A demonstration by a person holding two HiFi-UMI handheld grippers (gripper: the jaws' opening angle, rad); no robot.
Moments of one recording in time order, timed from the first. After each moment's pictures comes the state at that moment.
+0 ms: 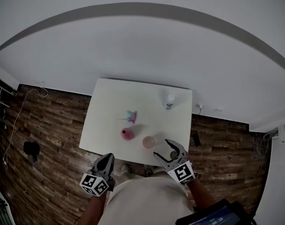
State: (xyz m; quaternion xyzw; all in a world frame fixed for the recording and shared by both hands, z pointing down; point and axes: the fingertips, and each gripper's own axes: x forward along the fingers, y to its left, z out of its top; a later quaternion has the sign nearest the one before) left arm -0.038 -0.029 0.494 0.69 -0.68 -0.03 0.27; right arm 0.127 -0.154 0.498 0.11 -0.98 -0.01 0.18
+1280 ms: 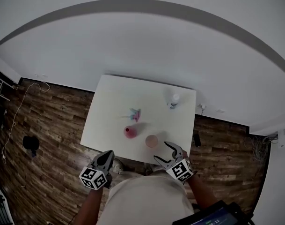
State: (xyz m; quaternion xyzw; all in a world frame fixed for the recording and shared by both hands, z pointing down) left arm -0.066 -0.024 0.531 0.69 -0.66 0.01 0.30; right arm 0.115 -0.135 0.570 0.04 -0.97 -0.02 0.26
